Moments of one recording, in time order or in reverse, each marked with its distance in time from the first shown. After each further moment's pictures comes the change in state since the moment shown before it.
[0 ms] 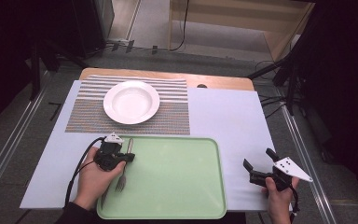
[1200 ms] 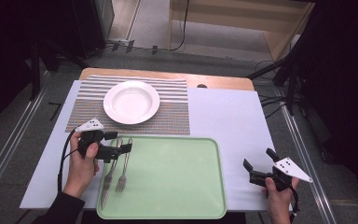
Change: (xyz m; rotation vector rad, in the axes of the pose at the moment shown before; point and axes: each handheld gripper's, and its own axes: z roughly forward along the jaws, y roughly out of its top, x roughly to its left) left arm 0.024 0.021 -0.048 -0.268 -0.118 0.021; right arm 0.001 0.000 -0.001 -0.002 -0.005 -0.004
